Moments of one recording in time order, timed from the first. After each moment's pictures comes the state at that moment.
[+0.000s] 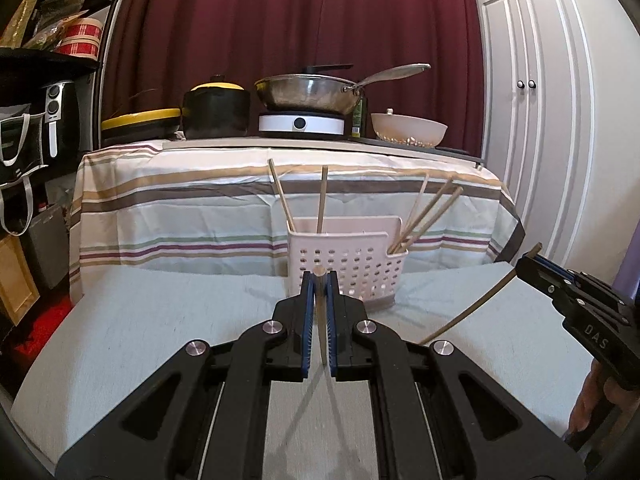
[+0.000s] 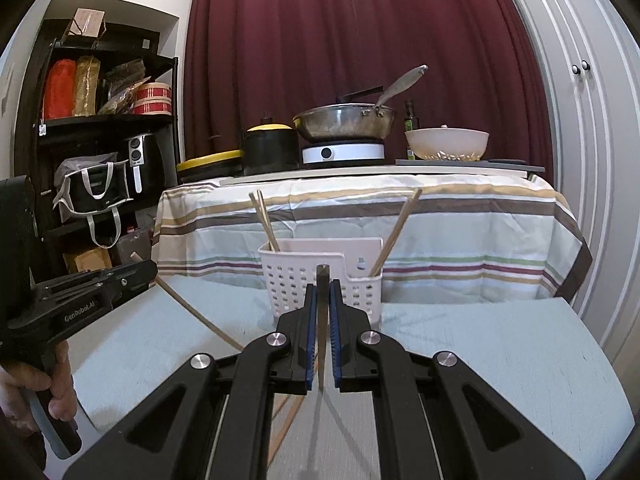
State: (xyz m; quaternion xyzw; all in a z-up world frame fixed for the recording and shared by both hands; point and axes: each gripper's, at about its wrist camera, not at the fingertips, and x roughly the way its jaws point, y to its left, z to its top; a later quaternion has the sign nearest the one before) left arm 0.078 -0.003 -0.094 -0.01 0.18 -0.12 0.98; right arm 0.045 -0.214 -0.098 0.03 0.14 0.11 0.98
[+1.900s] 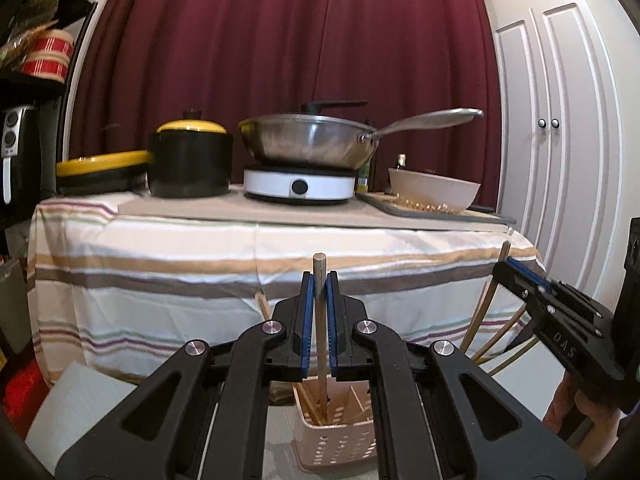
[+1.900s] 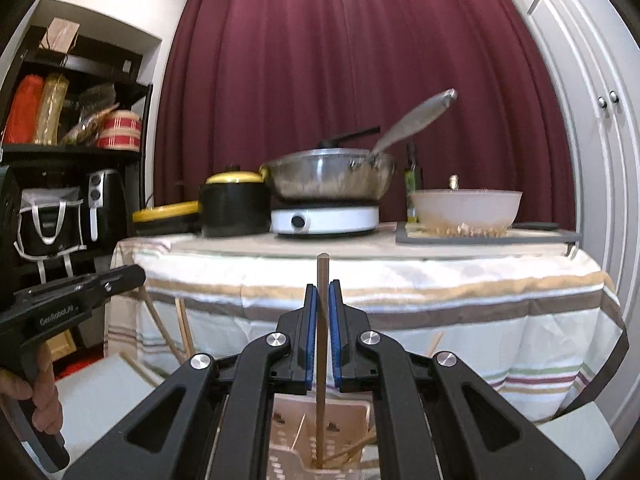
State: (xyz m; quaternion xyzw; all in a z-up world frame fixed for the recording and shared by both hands) left arm 0.268 -0.011 -0.041 -0.02 0.12 -0.14 0.98; right arm 0.221 -0.212 -0.049 0.02 0.08 0.09 0.99
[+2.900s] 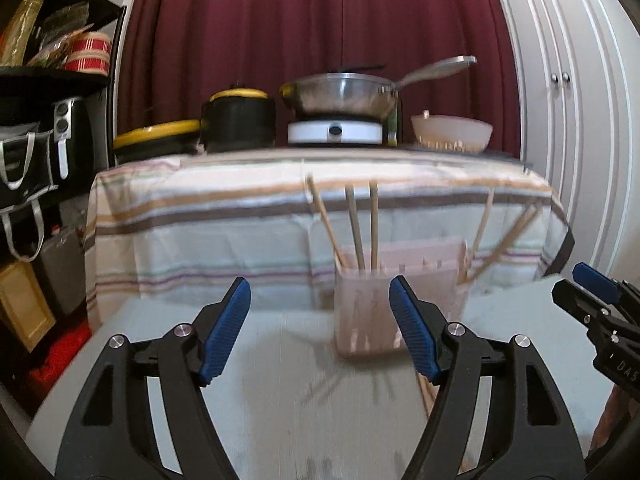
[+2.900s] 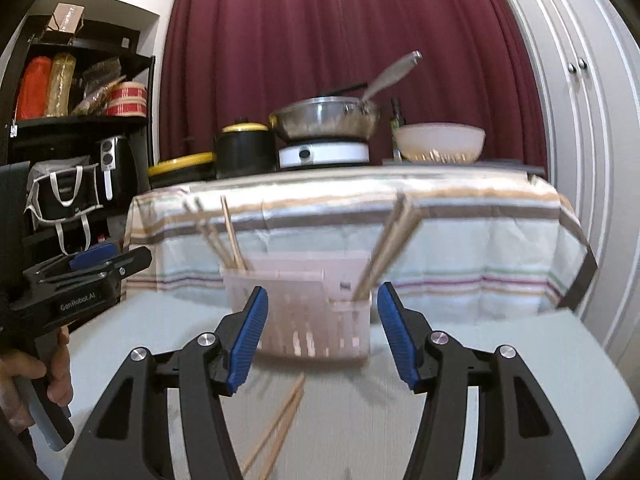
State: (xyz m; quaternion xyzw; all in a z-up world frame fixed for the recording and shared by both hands) left arm 0.154 0.006 -0.108 0.02 0.16 -0.06 0.98; right arm 0.100 -0.206 -0.111 0.04 0.14 0.07 0.99
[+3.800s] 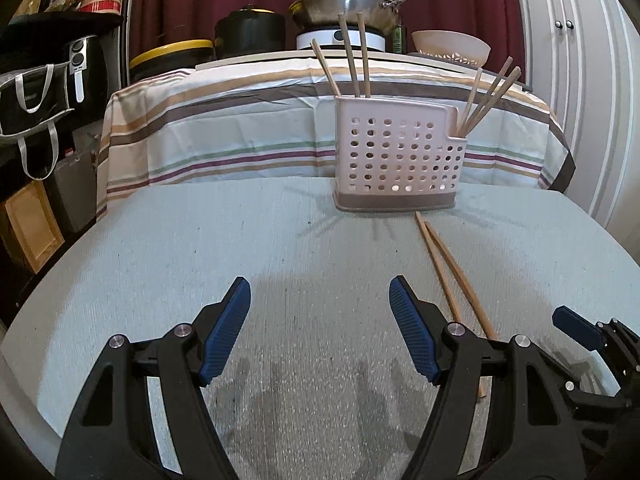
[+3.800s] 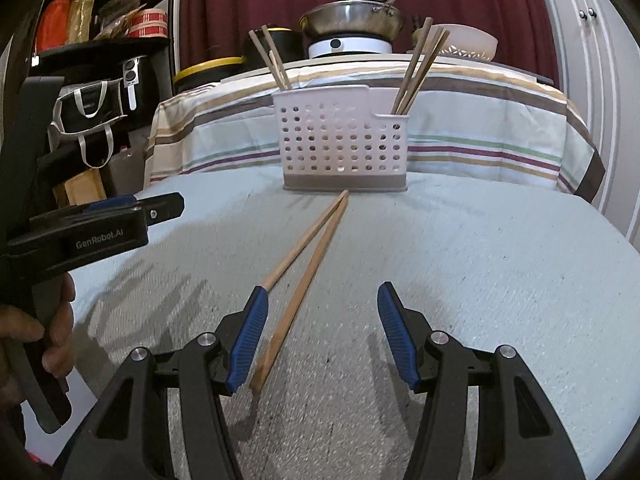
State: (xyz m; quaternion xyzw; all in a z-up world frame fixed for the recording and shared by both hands) left arm 0.078 0.009 -0.214 0.02 0.27 -0.04 0.96; right arm 0.020 -0.169 -0.232 0.02 0.26 0.10 0.96
